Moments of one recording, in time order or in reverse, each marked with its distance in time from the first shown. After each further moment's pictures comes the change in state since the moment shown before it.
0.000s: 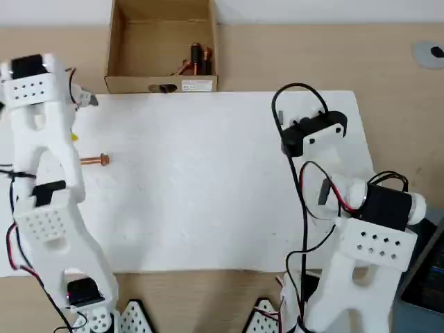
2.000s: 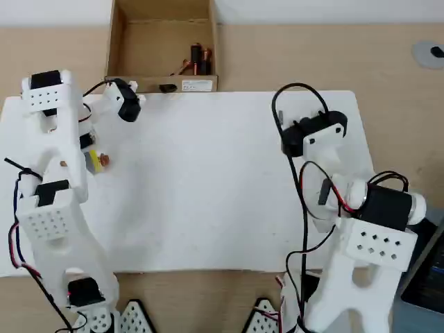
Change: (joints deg) left arm 1.2 3.7 15.4 -5.2 -122.6; right arm 0.0 0.0 0.0 0.0 0.0
